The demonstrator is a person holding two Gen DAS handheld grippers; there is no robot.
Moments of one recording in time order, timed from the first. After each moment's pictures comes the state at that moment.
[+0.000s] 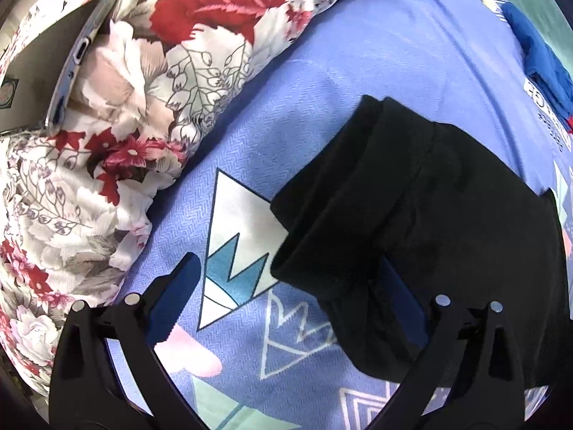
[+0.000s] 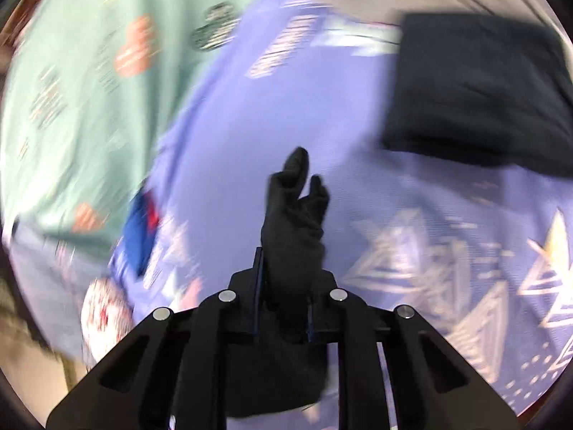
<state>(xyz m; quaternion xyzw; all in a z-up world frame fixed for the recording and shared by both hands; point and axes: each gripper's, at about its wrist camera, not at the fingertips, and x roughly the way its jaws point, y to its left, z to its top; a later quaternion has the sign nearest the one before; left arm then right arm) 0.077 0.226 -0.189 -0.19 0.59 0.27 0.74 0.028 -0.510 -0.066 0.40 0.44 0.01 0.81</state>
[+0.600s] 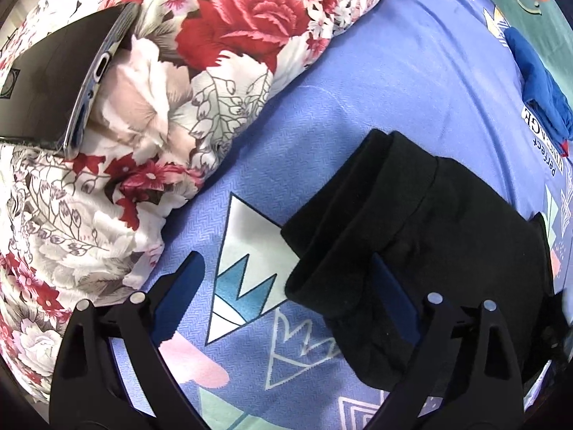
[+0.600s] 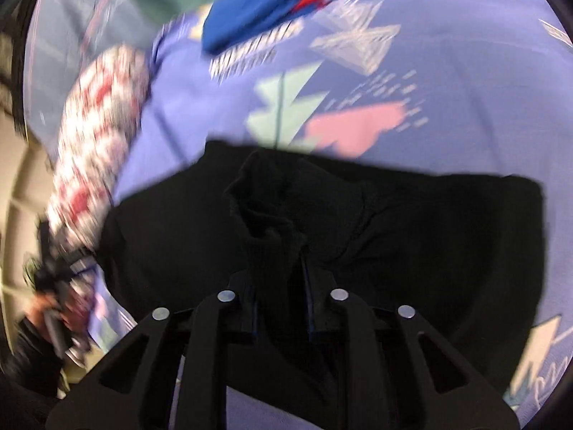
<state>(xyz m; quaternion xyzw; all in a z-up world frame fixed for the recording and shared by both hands) 0.077 0.251 -0.172 -0.21 0.57 0.27 0.75 0.070 -0.177 -0.136 0.10 0.58 0.24 0.77</state>
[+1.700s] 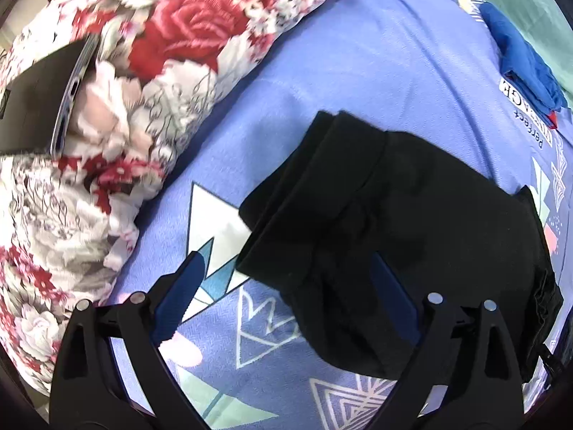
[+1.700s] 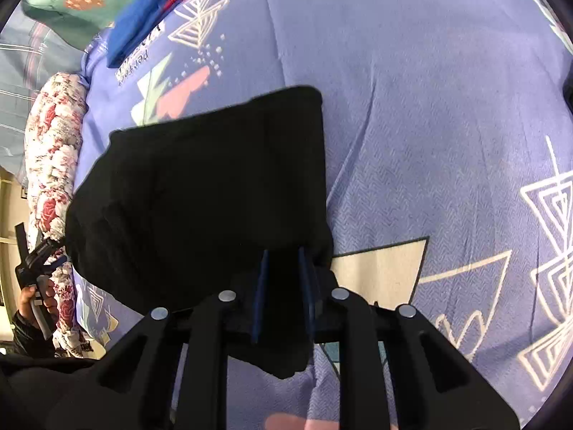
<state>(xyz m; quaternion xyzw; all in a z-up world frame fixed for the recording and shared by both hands) 0.051 0.221 -0.144 -0.19 0.58 0.24 0.75 0.049 -0.340 -0.149 0.15 0.64 0.15 0.74</state>
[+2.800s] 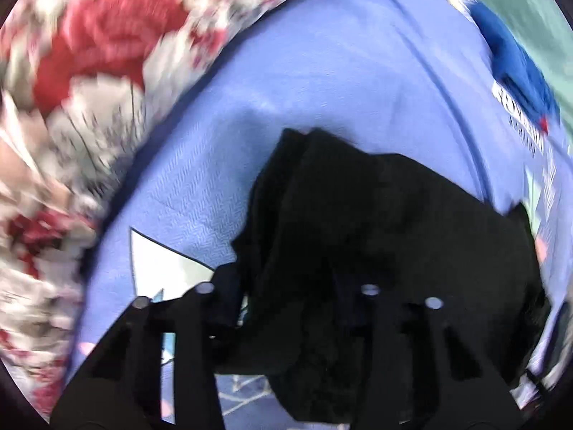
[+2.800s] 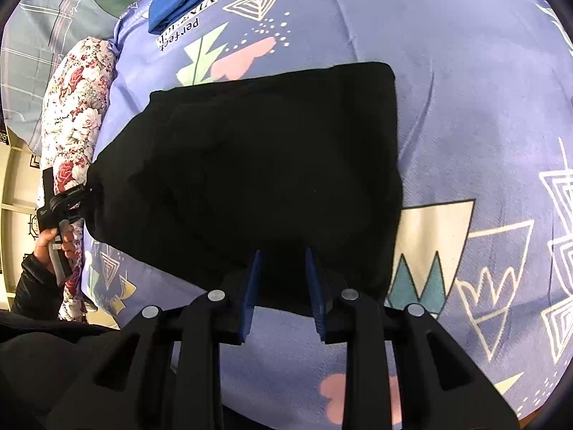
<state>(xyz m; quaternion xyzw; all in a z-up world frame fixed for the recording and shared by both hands) 0.000 0.259 -0.145 -0.19 0.58 0.19 0.77 0.020 -0.304 -0.128 0.12 0.65 0.19 0.73</state>
